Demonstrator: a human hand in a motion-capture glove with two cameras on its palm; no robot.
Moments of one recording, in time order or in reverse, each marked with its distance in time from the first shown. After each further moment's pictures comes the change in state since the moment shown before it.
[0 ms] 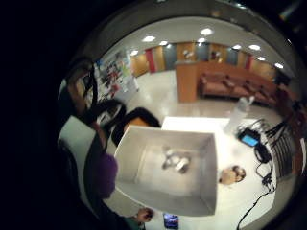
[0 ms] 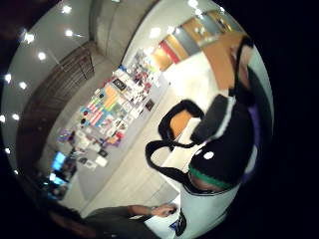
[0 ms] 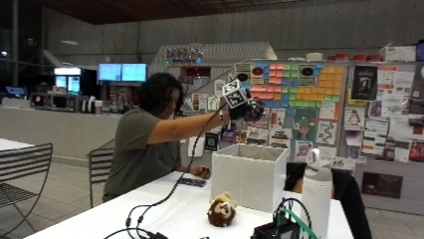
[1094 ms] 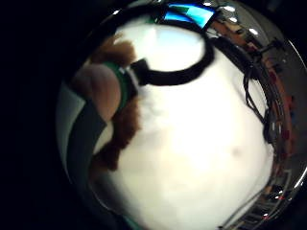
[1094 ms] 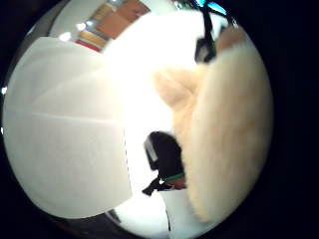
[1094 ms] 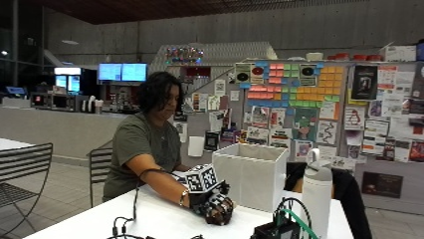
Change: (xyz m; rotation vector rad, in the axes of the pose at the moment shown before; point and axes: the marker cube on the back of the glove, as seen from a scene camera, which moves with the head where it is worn) arm 0.397 0.242 0.109 -0.130 0.438 0.462
